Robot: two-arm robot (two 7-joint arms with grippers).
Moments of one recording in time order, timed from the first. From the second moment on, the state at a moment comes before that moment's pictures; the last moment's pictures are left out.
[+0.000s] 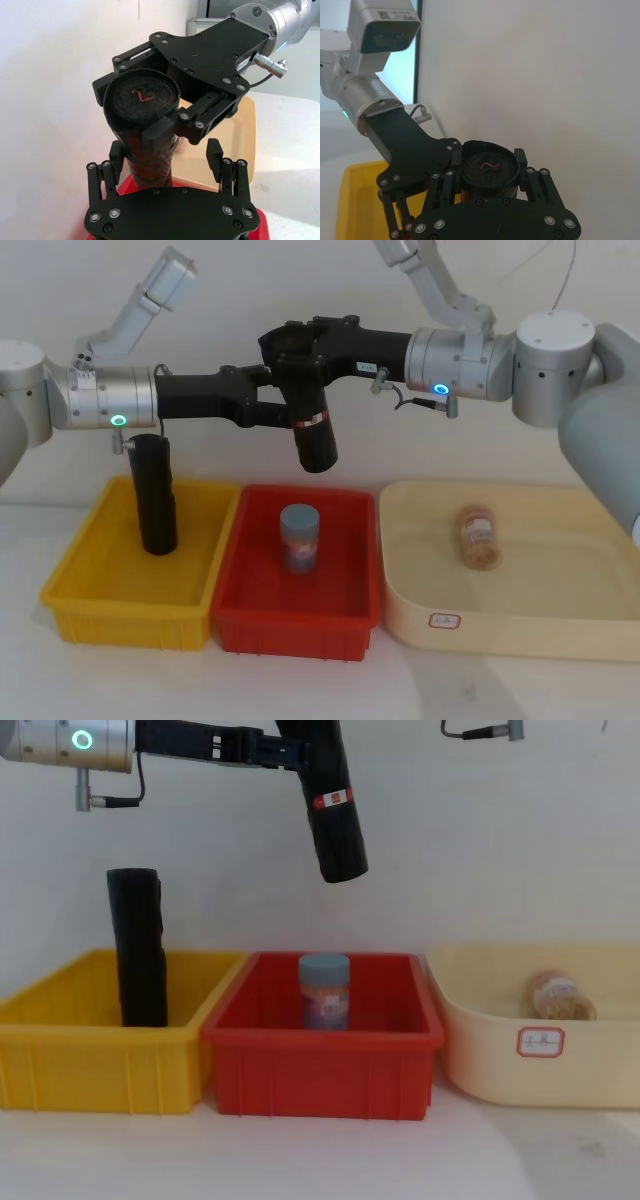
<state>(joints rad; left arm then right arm) -1.47 0.05 0.60 0.00 -0.49 -0.17 -1.33 1.30 0.08 -0.68 -0.55 0.43 0.02 0.85</state>
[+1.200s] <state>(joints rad) -1.47 0.05 0.60 0.00 -0.49 -0.17 -1.33 1.18 0.26 -0.66 -0.88 0.35 0.23 0.69</state>
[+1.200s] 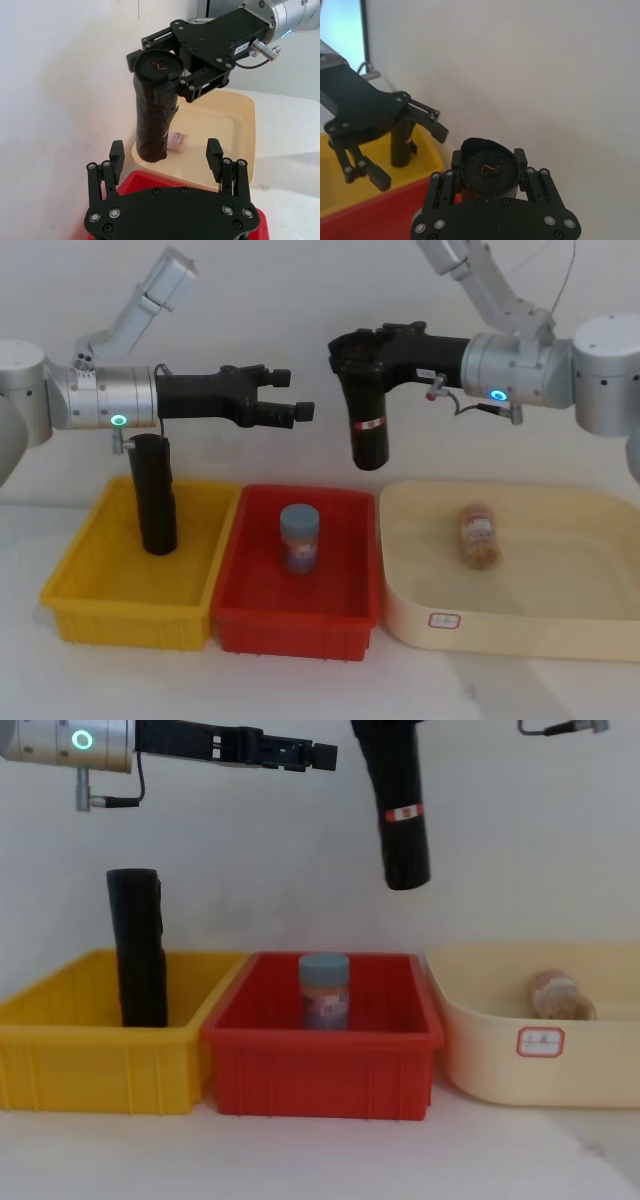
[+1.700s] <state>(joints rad) -1.47 0.05 0.60 0.00 -0.49 -0.17 -1.33 1.09 0.36 -0.62 -1.03 0.32 0.35 0.58</state>
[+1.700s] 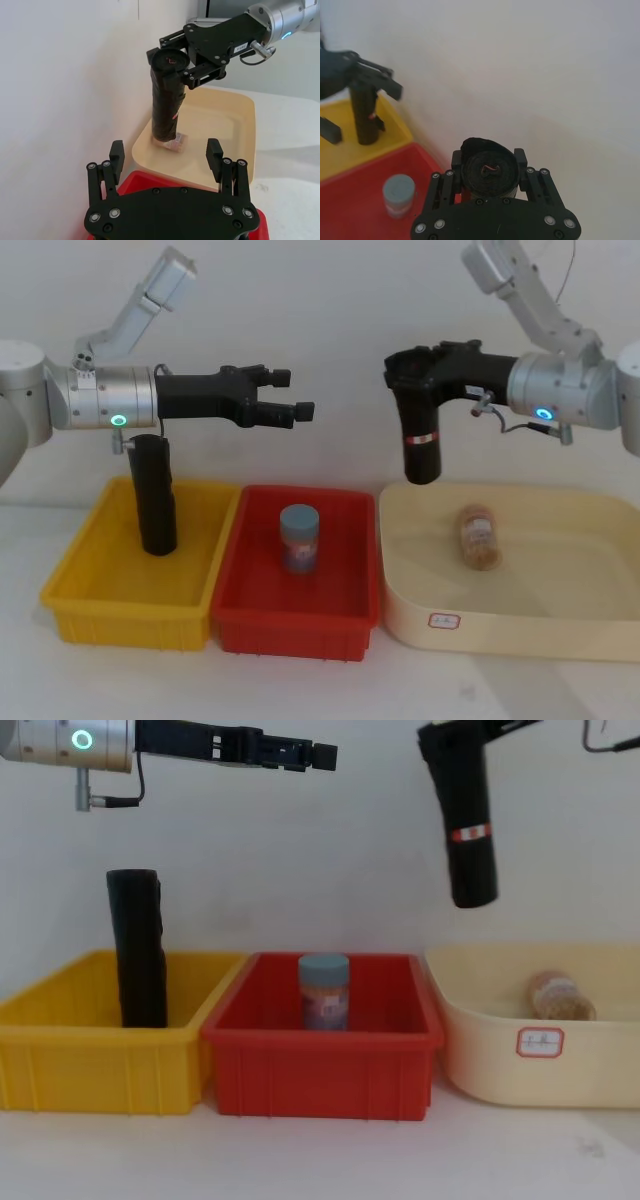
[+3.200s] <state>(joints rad) -1.47 0.05 0.60 0.00 -0.49 -0.17 -1.33 1.03 0.42 -0.59 -1.12 0.30 0.42 0.51</state>
